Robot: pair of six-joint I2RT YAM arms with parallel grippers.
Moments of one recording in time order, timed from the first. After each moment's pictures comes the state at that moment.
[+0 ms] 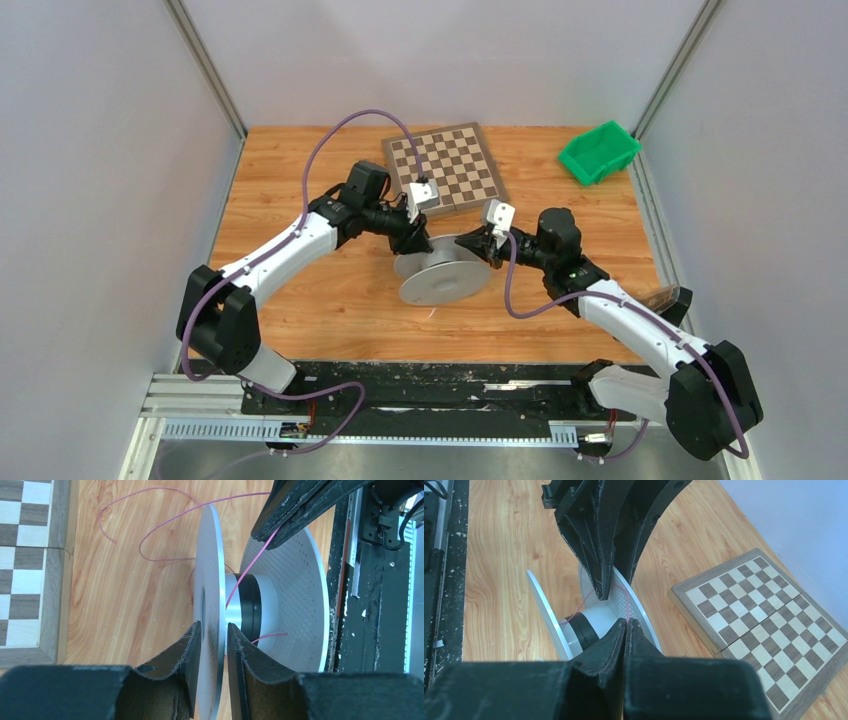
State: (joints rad) left arm -0.55 1.52 1.19 -0.42 0.76 0.39; right arm 0.51 1.12 0.66 0.32 -0.68 -0.32
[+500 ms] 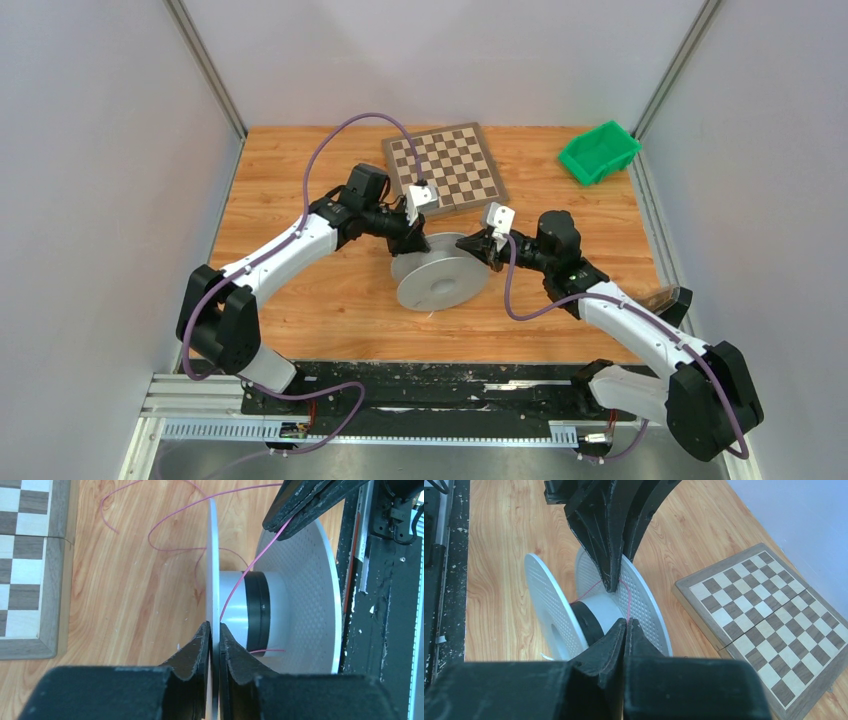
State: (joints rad) left arm -0.55 1.52 1.17 -0.42 0.74 0.40; right arm 0.51 1.12 0.63 0.32 -0.68 -0.33
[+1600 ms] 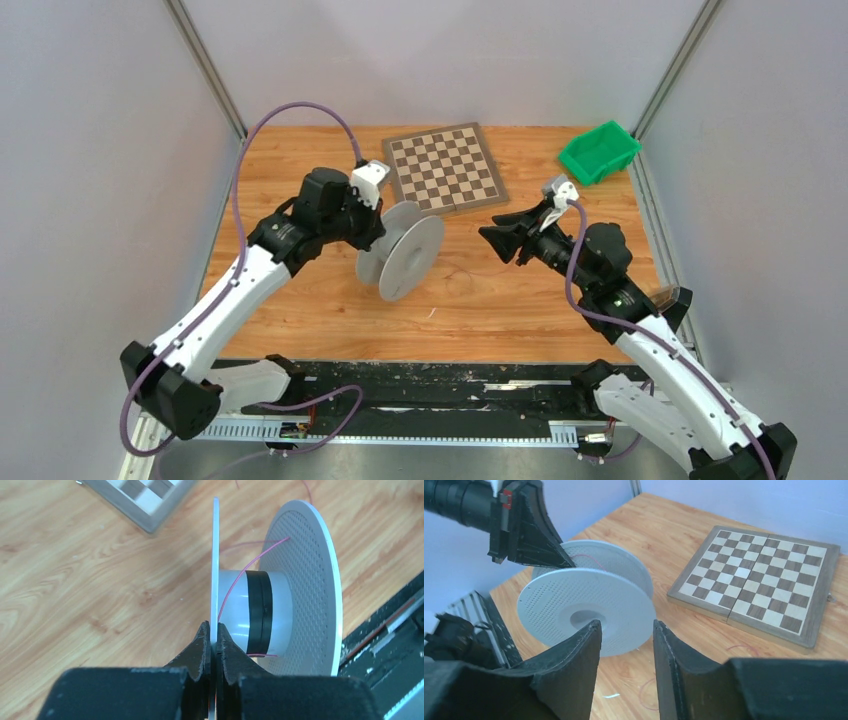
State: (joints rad) left arm -0.55 1.21 1.17 -0.63 0.20 0.00; right arm 0.52 0.82 0.72 0.09 -0.34 0.18
